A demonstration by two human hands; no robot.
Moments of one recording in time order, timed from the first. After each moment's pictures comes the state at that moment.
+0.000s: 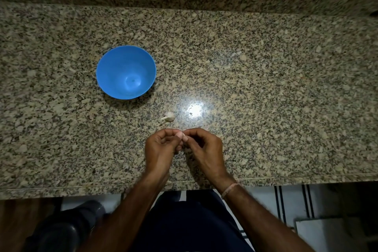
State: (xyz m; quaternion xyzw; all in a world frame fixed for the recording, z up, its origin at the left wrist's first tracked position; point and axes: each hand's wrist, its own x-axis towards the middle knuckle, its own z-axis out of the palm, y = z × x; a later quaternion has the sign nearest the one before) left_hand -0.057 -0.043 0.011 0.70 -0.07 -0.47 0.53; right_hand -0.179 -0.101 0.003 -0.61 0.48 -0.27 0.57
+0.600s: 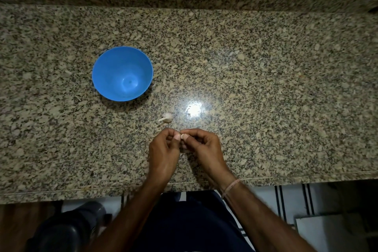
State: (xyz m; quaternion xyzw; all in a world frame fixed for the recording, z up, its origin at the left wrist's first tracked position) left_hand -0.063 -0.047 0.014 0.80 -0.23 -0.38 0.40; right_hand -0.176 -0.105 0.010 -0.40 0.49 -0.24 0.74
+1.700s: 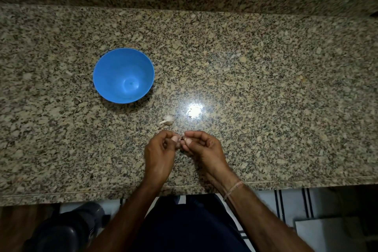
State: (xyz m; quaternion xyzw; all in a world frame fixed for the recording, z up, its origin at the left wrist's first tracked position) left_hand -0.049 -0.043 -0.002 0.81 -0.25 -0.37 0.39; right_hand -0.175 -0.109 0.003 -0.25 0.50 -0.25 0.79
